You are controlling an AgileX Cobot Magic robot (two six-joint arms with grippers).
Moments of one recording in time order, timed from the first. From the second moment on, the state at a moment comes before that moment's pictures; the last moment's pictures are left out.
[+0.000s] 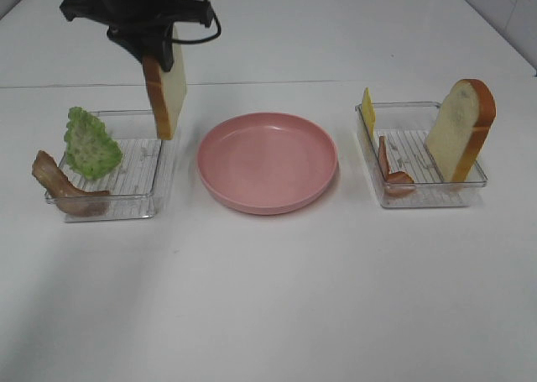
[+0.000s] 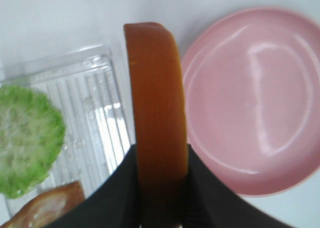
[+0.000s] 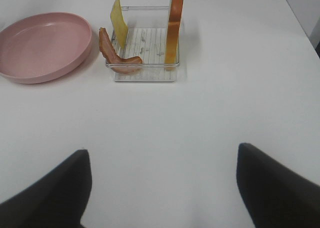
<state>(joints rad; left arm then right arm) -0.38 2.19 -2.14 -0.03 1.22 -0.22 -0.08 0.00 -0.51 0.10 1.07 -0.11</state>
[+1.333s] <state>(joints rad) -0.28 2.58 -2.25 -0.92 1.22 0.25 -0.08 0.00 -0.51 0.10 1.07 -0.11</state>
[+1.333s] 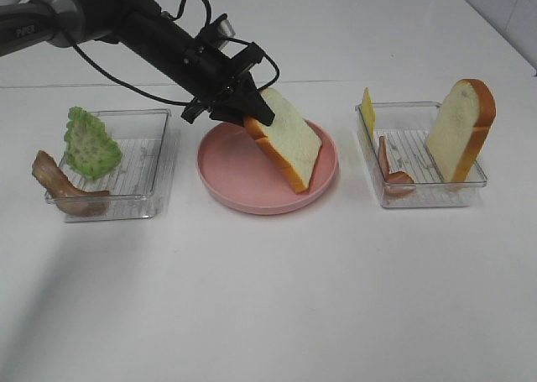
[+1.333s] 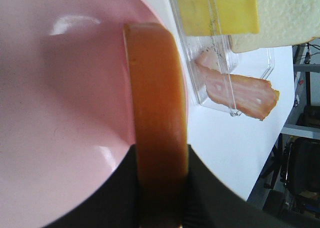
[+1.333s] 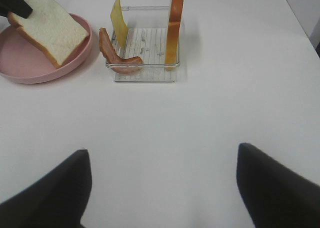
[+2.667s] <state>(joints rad) -0.39 2.54 -2.34 -0.44 1.22 0.11 -0.08 0.00 -0.51 0.10 1.07 -0.11</state>
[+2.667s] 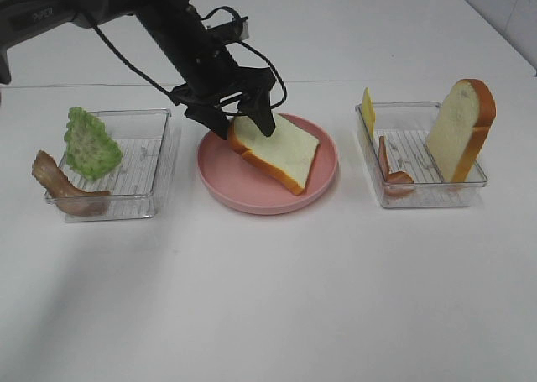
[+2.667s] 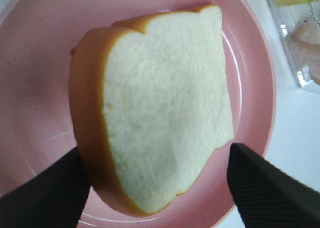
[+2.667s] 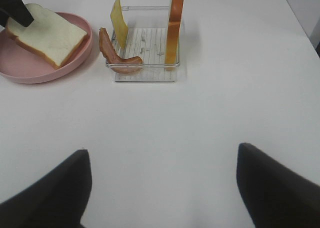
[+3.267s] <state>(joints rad) -0.49 2.54 -2.38 -0.17 1.22 -0.01 -0.08 0.00 -0.51 0.10 1.07 -0.11</state>
